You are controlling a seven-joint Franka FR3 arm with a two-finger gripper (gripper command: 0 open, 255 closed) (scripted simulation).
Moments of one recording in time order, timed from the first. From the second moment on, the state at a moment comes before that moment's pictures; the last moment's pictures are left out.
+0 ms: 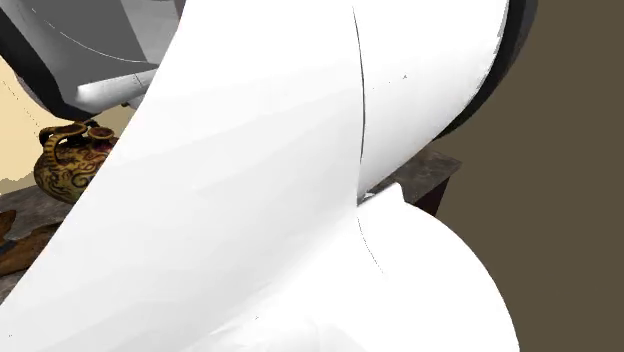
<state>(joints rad) -0.17 -0.39 0.28 -2.30 -0.12 2.03 0.63</state>
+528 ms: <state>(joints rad) -0.15 -0.10 0.41 -2.01 -0.20 1.97 0.81</state>
